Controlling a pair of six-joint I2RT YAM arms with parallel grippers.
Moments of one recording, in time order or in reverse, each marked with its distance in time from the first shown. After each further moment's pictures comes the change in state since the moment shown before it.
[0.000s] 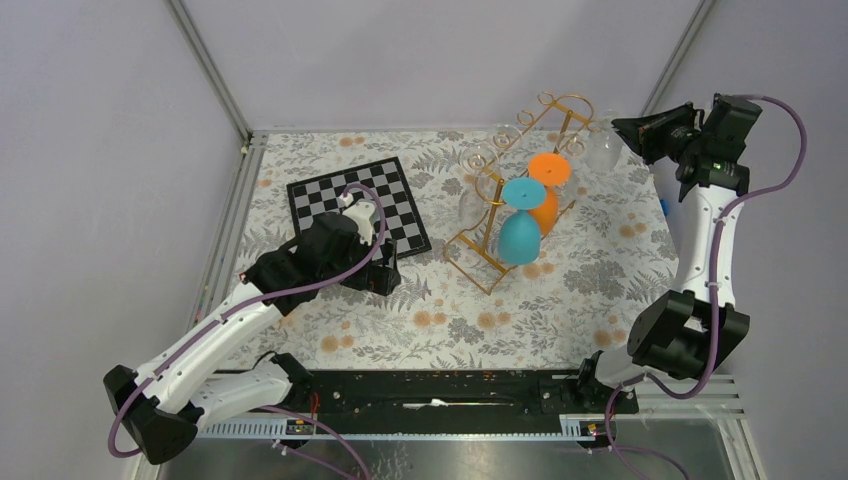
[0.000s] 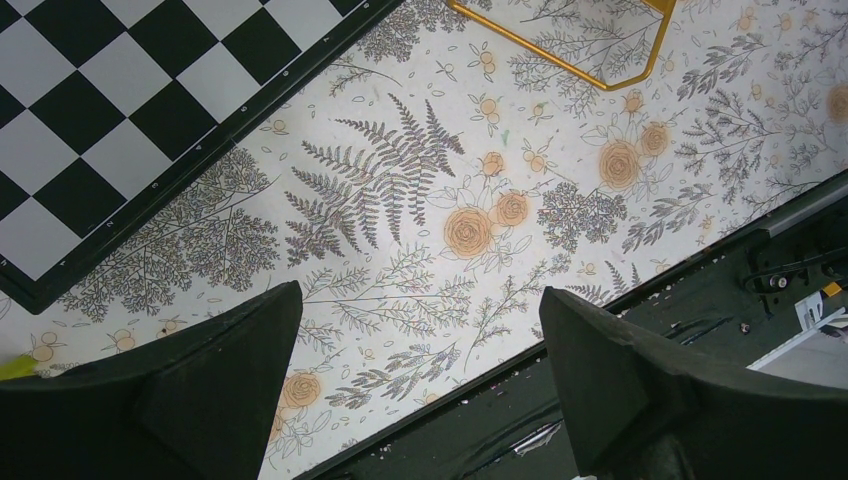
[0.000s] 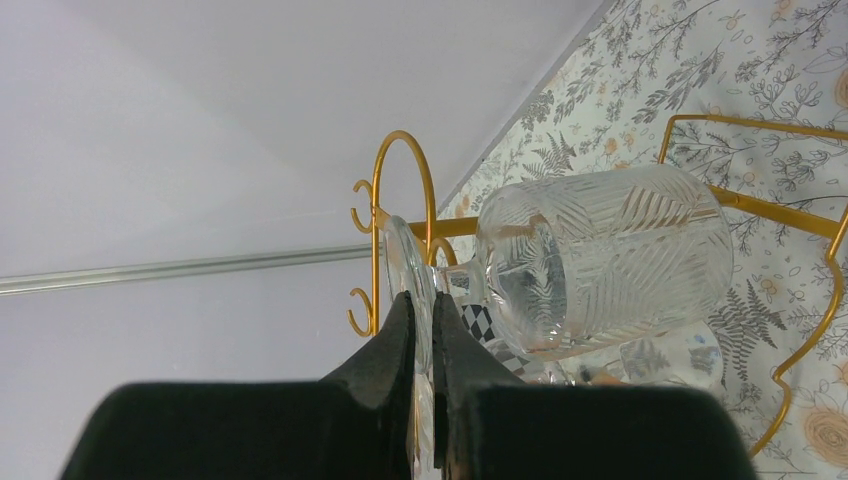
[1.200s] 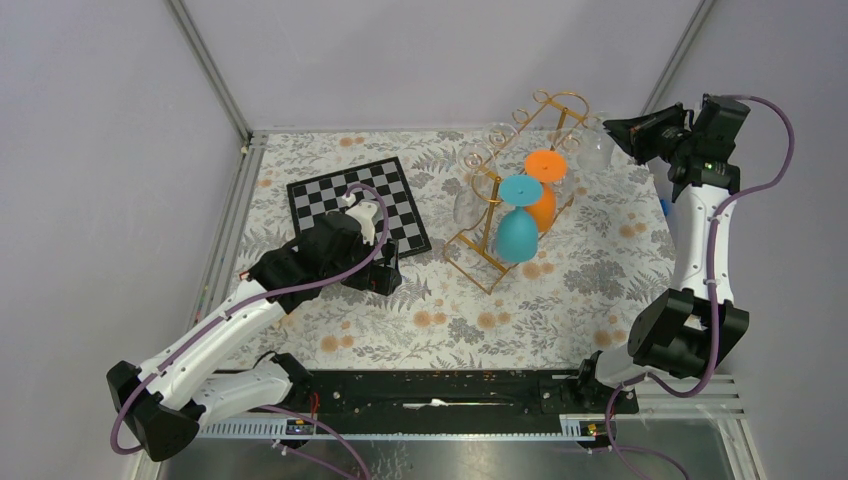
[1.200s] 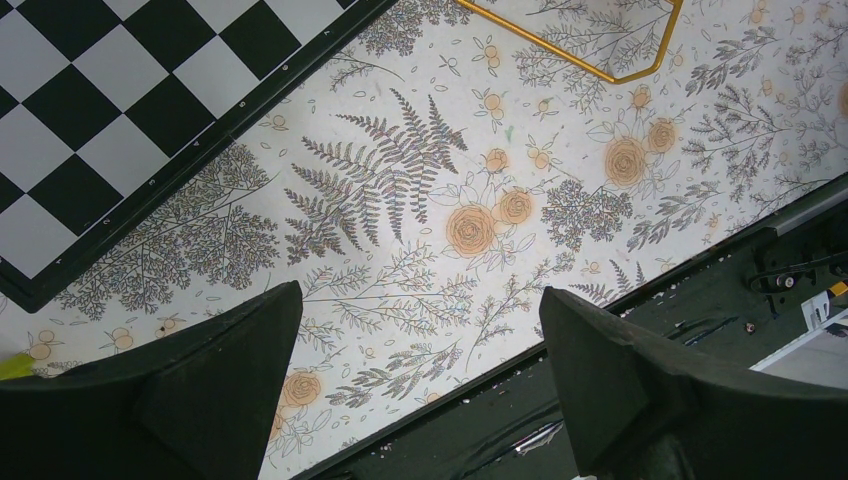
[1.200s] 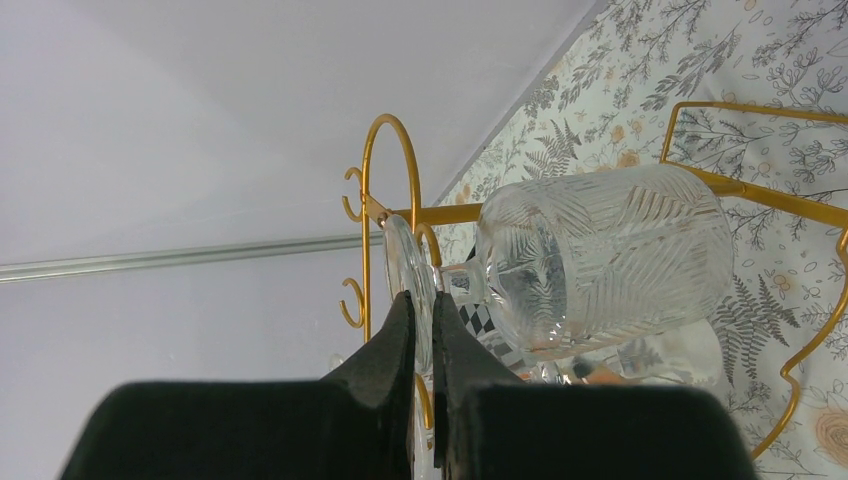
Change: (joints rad) left arm 0.000 0.020 0.000 0.000 0.000 -0.002; right arm 0.041 0.008 -0.026 0.032 0.005 0.013
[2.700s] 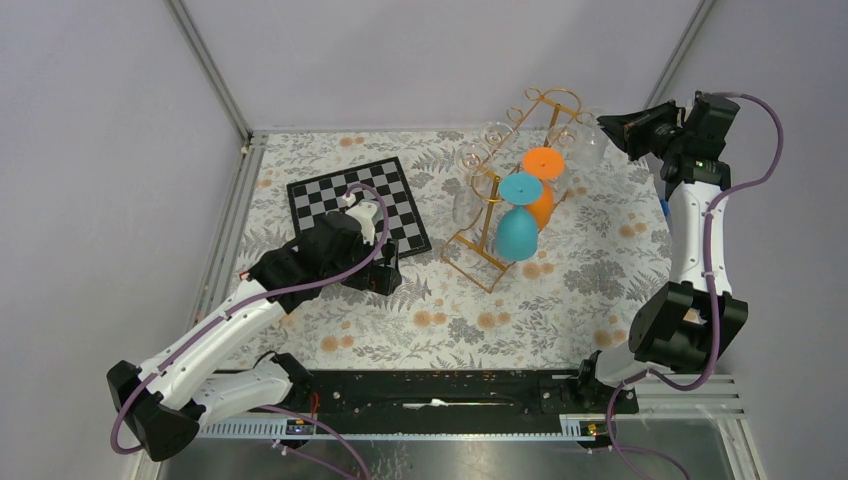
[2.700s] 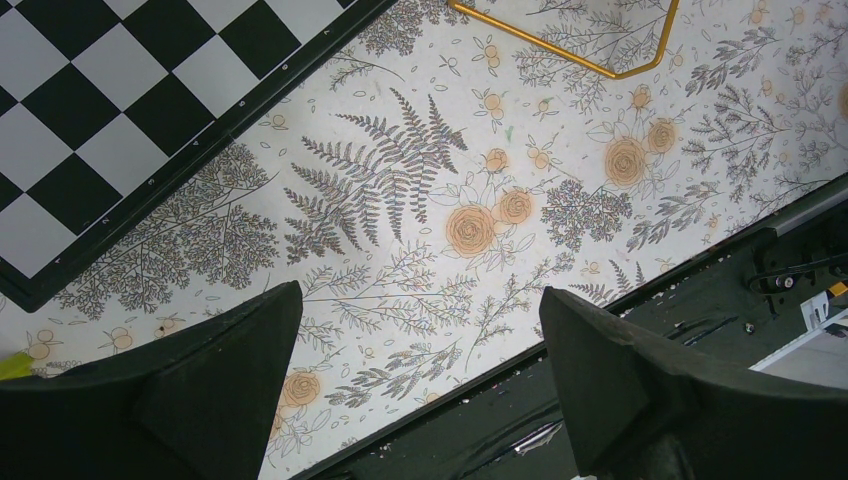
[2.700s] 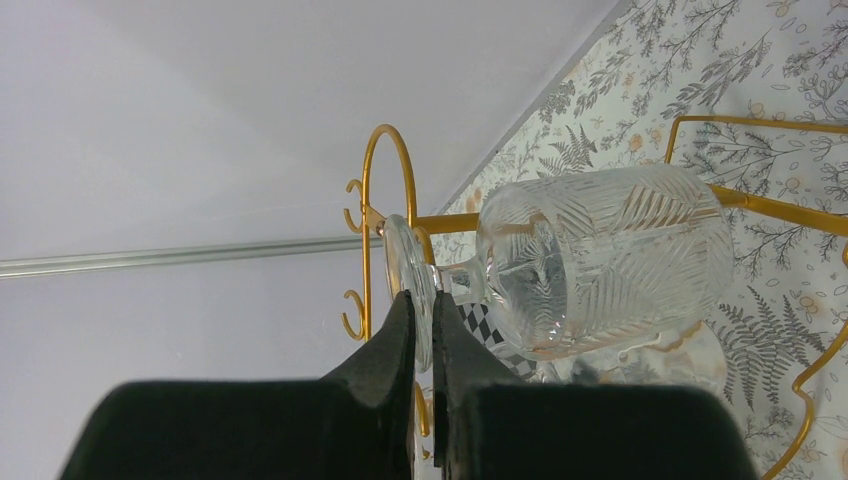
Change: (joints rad) left arm 0.000 0.001 0.000 0.000 0.000 -0.003; right arm 0.031 0.028 -0.018 0.087 0.010 0.038
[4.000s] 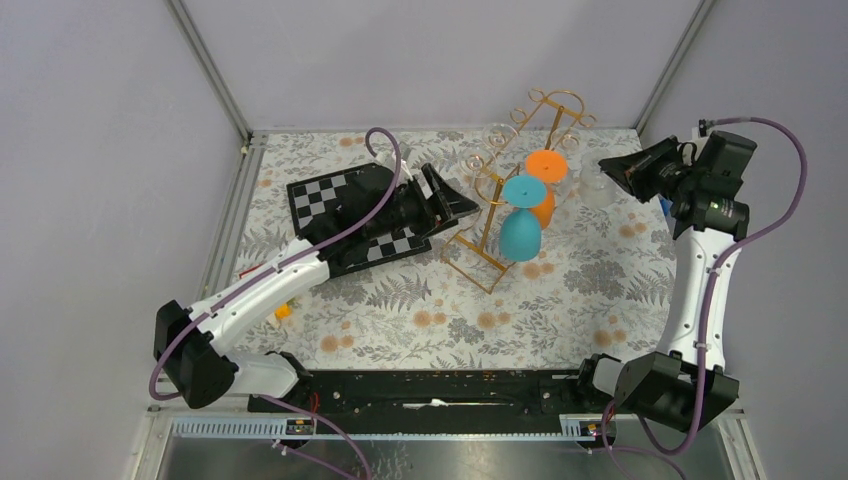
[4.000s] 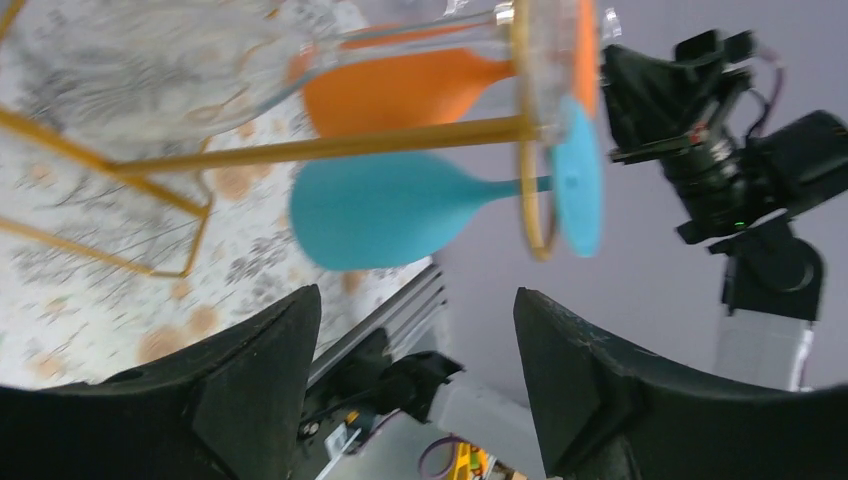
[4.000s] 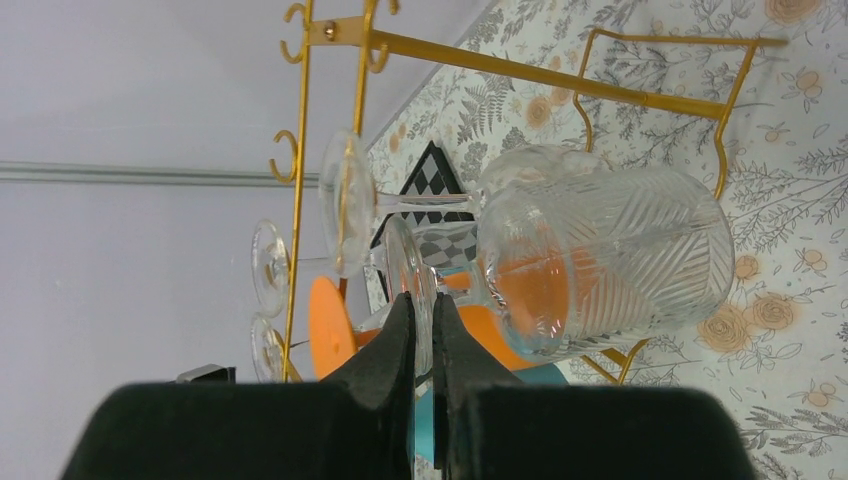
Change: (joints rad) left arm -0.047 0.322 0.200 0.565 0.240 -0.714; right arm -0.066 -0.294 -0.146 -0.291 -0.040 -0.283
